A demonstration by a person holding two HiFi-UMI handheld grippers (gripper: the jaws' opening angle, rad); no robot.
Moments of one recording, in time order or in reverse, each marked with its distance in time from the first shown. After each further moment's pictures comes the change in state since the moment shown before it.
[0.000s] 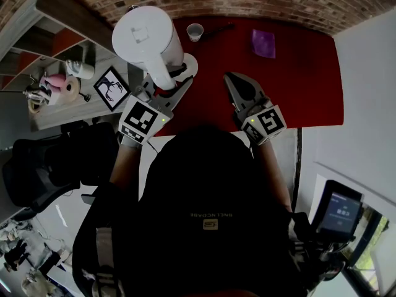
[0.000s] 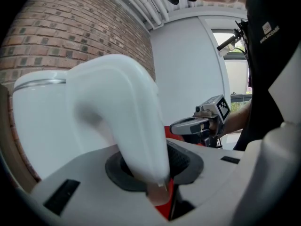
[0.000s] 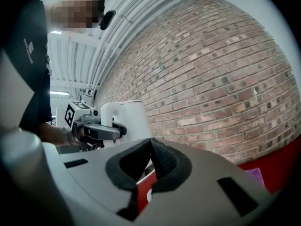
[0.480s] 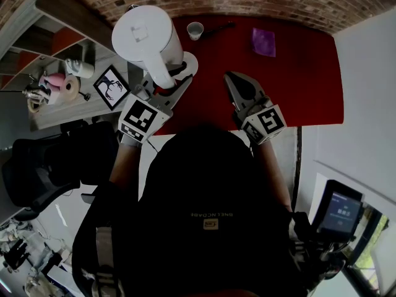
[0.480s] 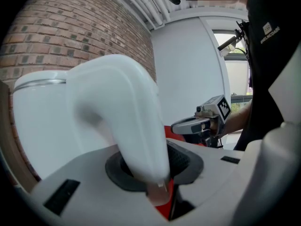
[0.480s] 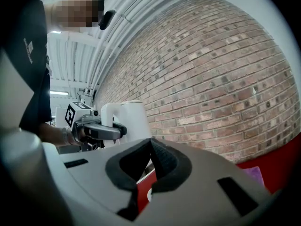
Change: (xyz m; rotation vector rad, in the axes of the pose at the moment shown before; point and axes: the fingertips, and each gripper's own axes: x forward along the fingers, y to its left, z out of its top) left arm 0.000 0.003 -0.004 -0.023 0.006 0.001; right arm 0.001 0.000 -0.002 0.006 0.006 -0.007
